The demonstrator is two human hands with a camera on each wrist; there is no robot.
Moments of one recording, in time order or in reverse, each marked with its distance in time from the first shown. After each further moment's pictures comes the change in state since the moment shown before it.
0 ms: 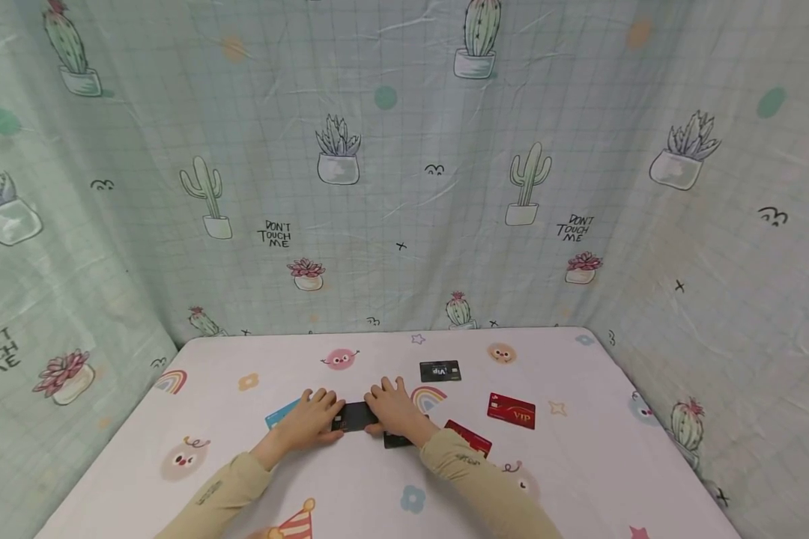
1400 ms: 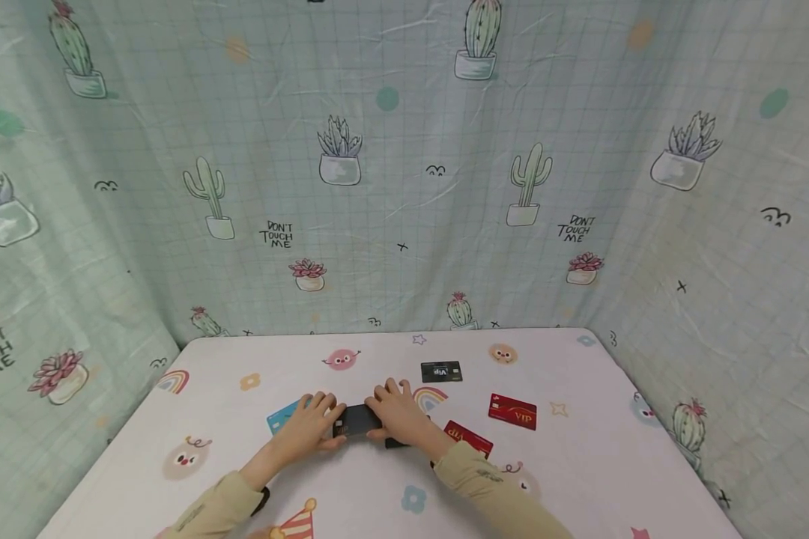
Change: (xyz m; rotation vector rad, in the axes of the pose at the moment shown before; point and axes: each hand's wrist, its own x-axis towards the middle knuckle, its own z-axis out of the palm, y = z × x) left_hand -0.009 0.018 -0.027 -0.082 0.119 -0.063; right_hand -0.024 -0.001 -0.024 0.150 0.108 0.004
